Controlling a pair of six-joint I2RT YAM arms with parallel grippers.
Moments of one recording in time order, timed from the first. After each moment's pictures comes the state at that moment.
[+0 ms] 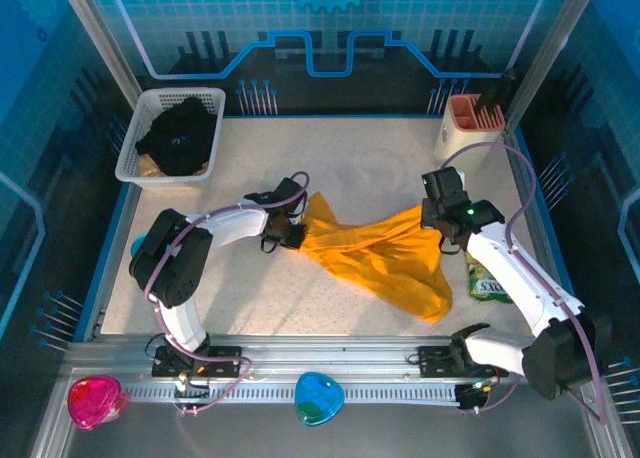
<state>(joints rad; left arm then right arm) -0.50 1.77 1.06 -0.54 0.05 -0.25 0.33 1.19 0.99 -0.79 0.42 0.38</state>
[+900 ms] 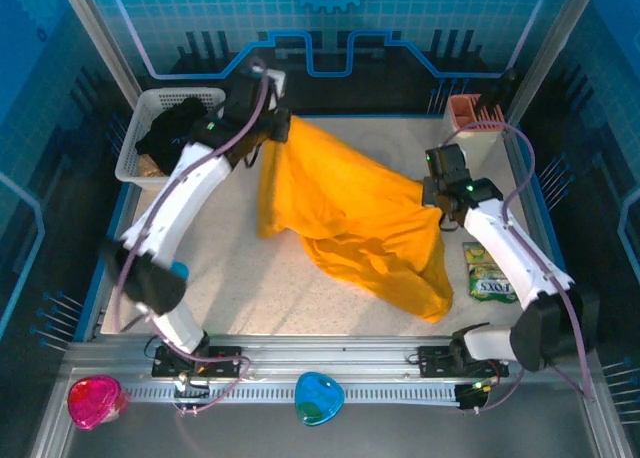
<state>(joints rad) -0.37 1.99 2.18 -0.82 -0.26 -0.11 0.26 1.43 1.23 -0.71 0.41 0.30</state>
